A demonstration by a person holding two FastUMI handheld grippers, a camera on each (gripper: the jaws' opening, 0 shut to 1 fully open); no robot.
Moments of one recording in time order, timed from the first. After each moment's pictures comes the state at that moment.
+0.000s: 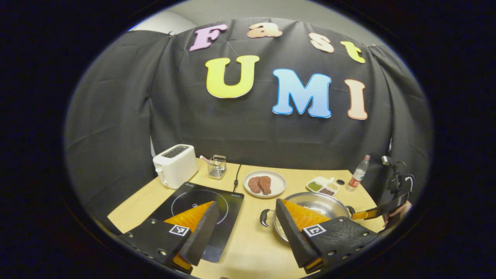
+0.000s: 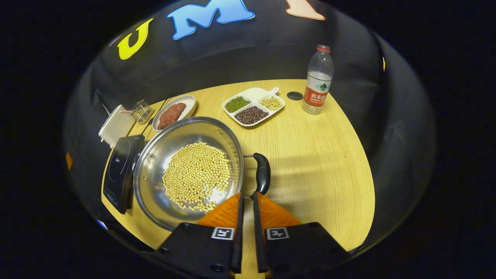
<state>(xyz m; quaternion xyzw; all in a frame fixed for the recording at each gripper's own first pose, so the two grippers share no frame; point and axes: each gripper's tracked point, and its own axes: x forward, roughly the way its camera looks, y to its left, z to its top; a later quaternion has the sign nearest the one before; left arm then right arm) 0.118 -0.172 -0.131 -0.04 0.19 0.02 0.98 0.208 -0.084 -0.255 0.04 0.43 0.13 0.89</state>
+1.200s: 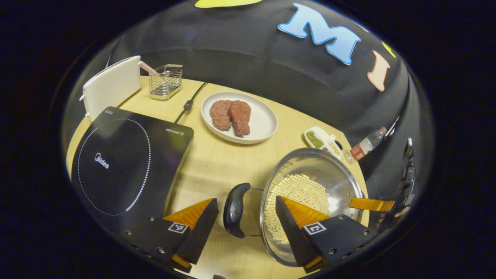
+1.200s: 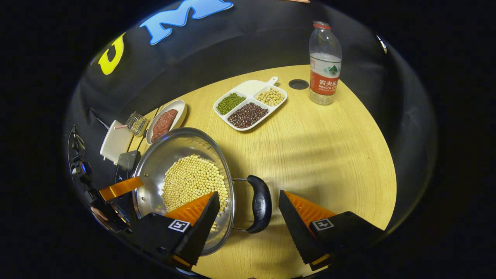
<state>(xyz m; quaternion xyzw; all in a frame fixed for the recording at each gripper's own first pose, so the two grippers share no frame) 0.236 -0.243 -0.369 -0.14 0.44 -0.09 0.88 0.259 -0.072 -0.301 0.08 0.47 0.14 0.87</state>
